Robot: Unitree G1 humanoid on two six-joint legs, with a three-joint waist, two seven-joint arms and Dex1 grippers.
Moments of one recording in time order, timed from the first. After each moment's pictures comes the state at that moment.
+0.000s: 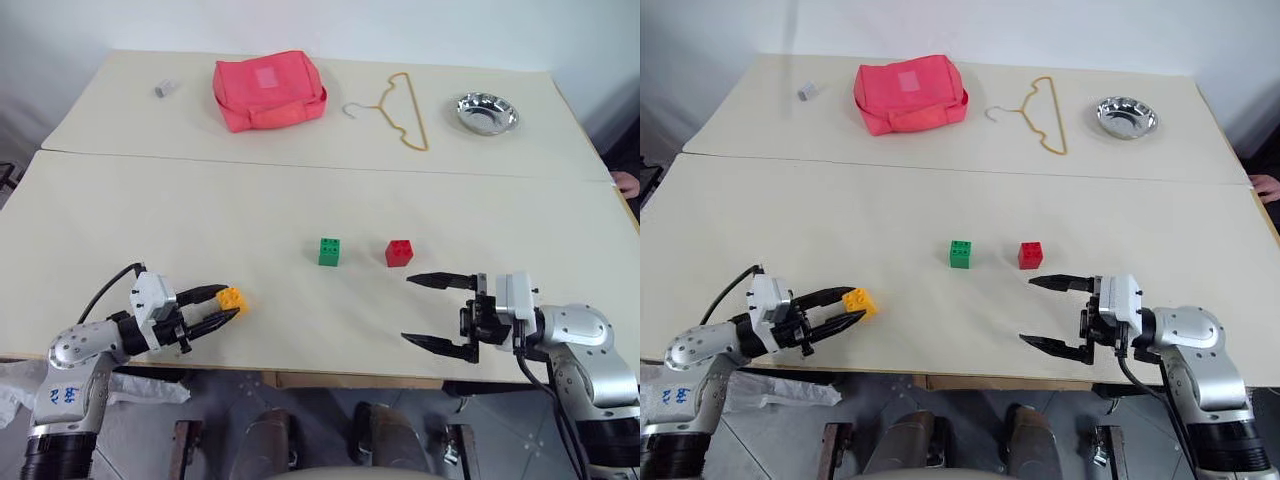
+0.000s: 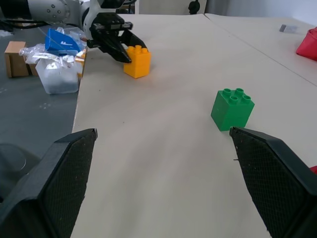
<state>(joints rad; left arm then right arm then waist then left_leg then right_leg) -0.03 0.62 0.23 -0.02 -0.43 0.09 -1.08 -0.04 -0.66 -0.10 -0.16 0.55 -0.03 1.28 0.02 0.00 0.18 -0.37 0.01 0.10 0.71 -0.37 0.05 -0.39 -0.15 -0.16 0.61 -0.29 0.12</state>
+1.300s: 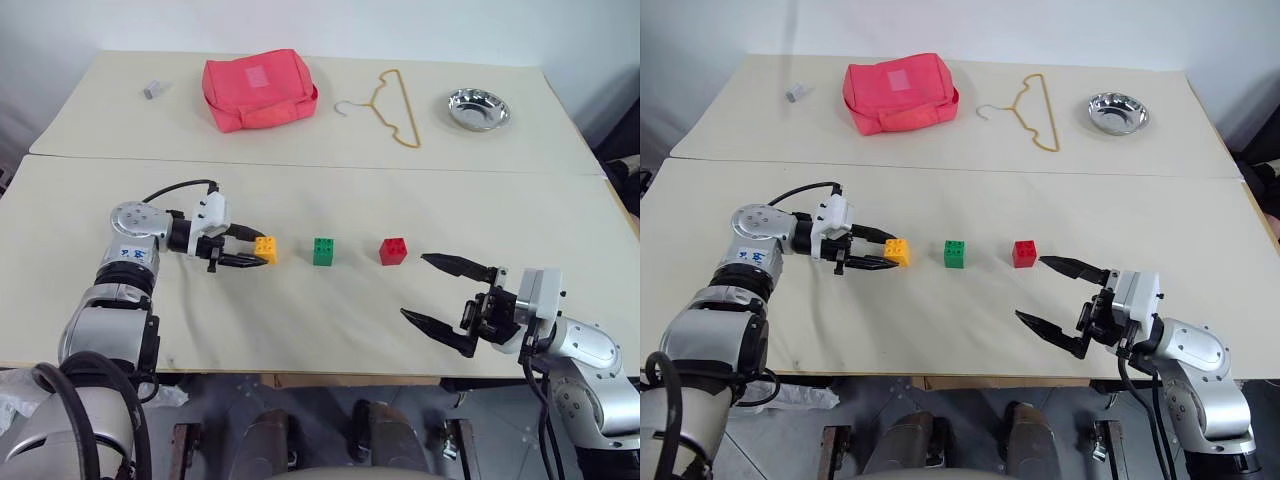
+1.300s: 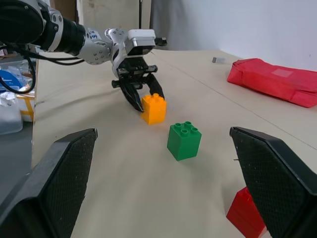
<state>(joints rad) -1.01 0.58 -0.05 1.24 -0.07 -0.44 -1.50 0.05 -0.60 -0.16 -0.35 0.62 0.01 1.06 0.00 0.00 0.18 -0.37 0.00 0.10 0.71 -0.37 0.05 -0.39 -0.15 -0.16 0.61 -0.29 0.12</state>
